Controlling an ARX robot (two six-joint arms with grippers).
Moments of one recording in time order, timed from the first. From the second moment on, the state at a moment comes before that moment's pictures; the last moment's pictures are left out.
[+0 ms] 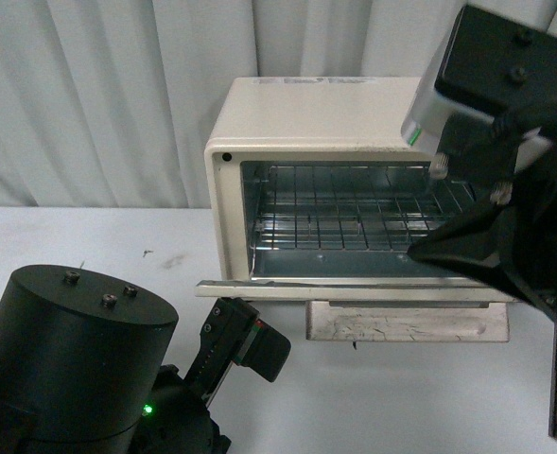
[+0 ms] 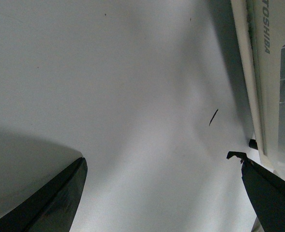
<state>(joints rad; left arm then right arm) -0.56 1.96 0.53 0.71 -0.02 -1.41 0.32 1.44 0.77 -0.03 -0.39 -0.84</state>
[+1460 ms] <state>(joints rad) -0.56 1.96 0.53 0.71 -0.02 -1.41 0.12 0.97 0.52 0.47 0.14 -0.14</state>
